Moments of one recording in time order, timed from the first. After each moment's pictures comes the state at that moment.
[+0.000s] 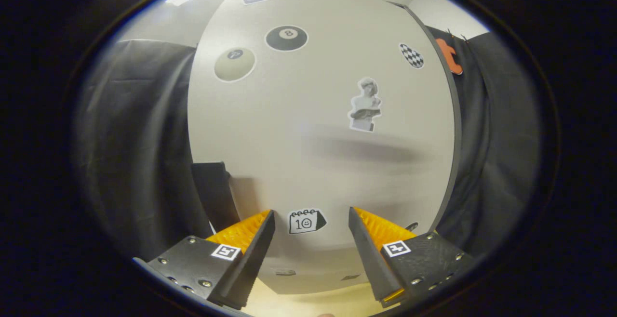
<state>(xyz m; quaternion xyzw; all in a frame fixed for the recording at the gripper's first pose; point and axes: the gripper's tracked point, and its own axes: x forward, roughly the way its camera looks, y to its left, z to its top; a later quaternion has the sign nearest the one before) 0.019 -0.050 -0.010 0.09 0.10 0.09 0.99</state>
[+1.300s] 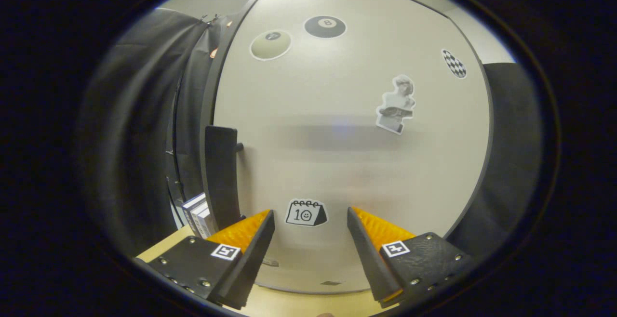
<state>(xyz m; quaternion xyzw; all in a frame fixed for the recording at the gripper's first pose) 0.028 -0.043 -0.020 -0.01 0.11 0.04 0.99</state>
